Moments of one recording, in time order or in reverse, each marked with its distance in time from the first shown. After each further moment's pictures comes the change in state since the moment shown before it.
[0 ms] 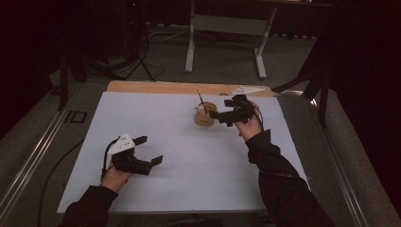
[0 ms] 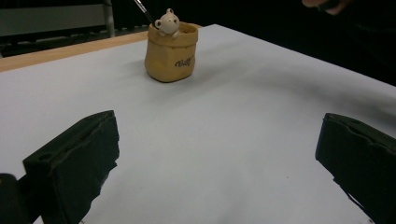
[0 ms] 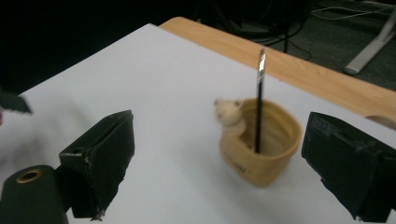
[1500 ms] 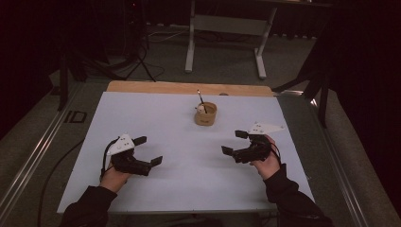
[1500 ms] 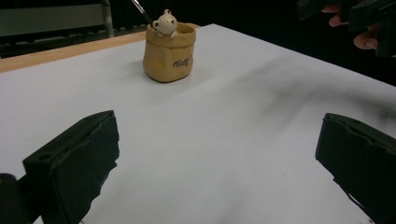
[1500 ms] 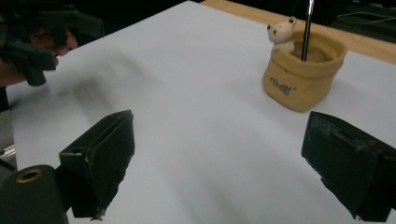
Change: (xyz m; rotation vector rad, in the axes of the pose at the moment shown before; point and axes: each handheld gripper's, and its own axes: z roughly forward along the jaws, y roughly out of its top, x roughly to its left) left arm -0.002 0.001 -0.002 0.004 -0.007 0.008; right arm 0.035 -0.091 -0.062 -0.036 0.077 -0.053
